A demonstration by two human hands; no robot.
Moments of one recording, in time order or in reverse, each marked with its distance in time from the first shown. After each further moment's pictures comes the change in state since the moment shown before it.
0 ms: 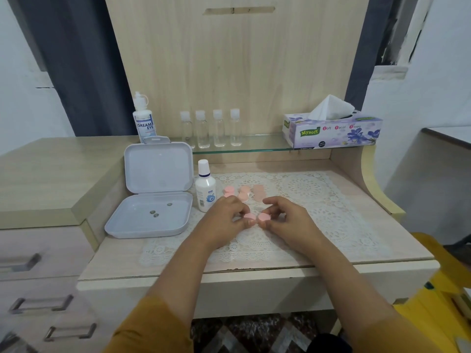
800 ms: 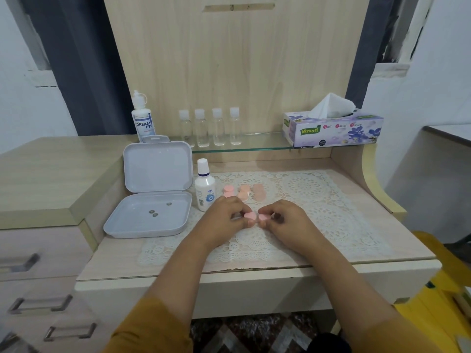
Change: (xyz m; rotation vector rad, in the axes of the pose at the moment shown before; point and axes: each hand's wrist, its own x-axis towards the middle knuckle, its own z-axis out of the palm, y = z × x) left_hand 0.002 -0.002 0.001 -0.098 0.005 -0.010; right_hand 0.007 0.004 0.004 -0.291 0.000 -0.112
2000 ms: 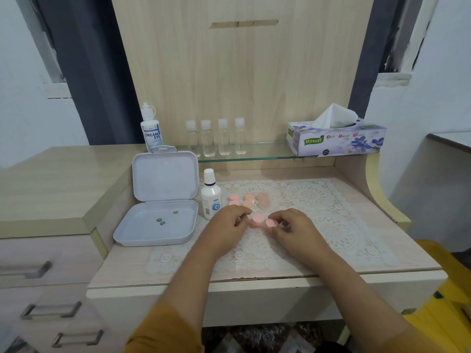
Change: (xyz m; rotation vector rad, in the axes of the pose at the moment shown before) left_hand -0.004 0.002 -0.001 -0.039 0.074 -0.137; right_hand -0.005 0.002 -0.002 -0.018 0.058 -0.016
